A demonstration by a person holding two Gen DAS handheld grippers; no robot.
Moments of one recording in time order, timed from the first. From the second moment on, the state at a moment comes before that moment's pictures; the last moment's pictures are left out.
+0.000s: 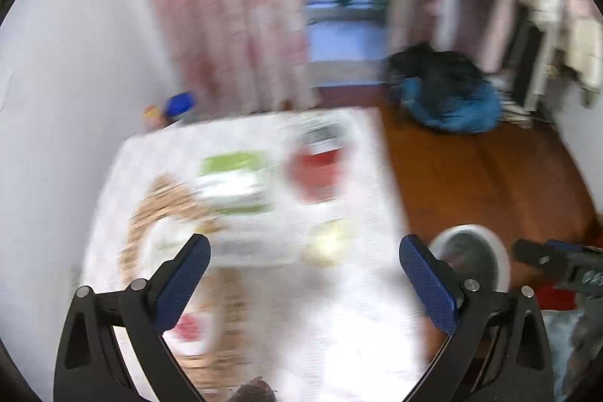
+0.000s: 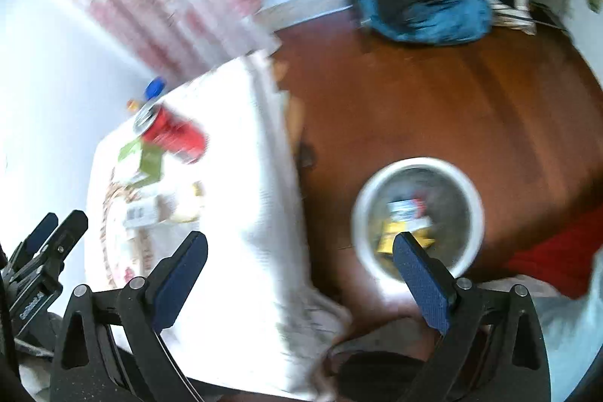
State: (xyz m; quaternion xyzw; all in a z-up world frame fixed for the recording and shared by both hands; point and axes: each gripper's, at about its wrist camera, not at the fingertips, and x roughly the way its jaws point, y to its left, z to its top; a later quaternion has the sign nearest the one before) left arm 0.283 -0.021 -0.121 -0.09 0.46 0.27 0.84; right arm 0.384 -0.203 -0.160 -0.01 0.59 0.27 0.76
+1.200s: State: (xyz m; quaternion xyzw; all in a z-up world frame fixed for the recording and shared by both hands) left arm 0.184 0.070 -0.269 -0.18 0.53 0.30 0.78; right arm 0.286 -0.040 -0.272 -0.18 0.57 0.31 0.74
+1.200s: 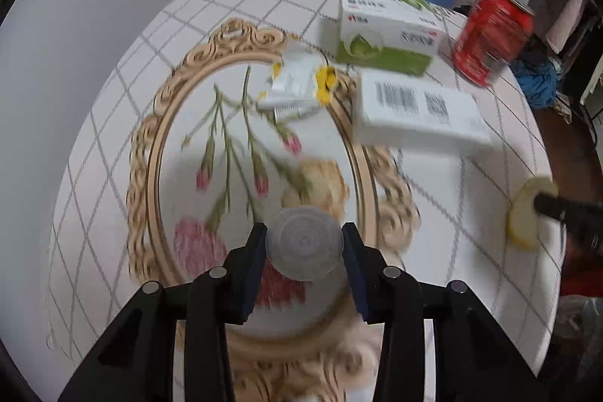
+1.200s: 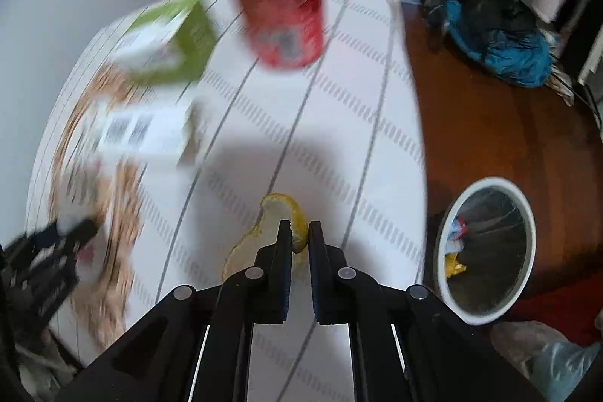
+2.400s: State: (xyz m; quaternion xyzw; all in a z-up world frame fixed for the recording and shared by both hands) left arm 0.193 -0.021 -0.216 -0.10 0.50 0.27 0.82; right arm 0.253 -0.130 -0.244 -0.14 0.50 0.26 0.81
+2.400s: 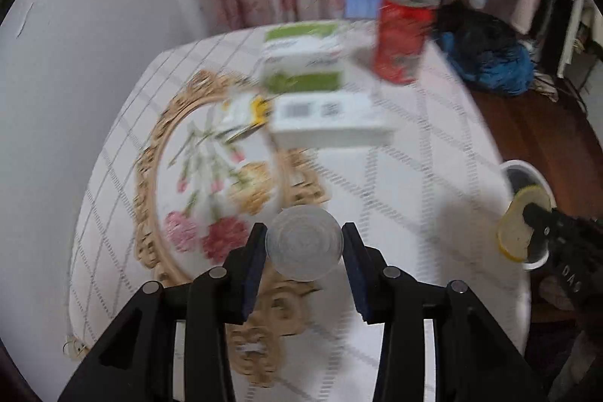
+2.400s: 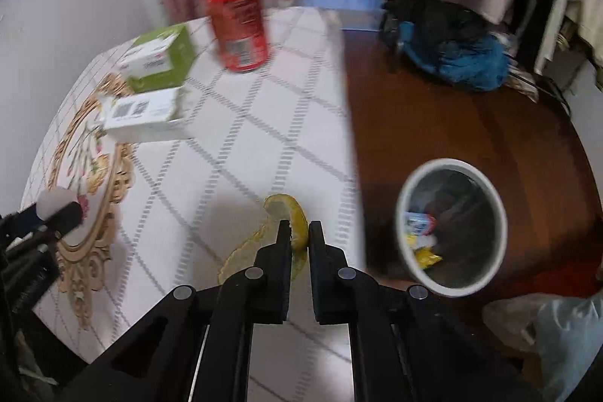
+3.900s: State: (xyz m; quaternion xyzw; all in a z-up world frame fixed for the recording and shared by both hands) left arm 0.459 -0.239 -0.341 -0.04 0.60 0.05 0.80; right arm 0.467 -0.403 -0.399 -0.05 0.66 0.05 0.75
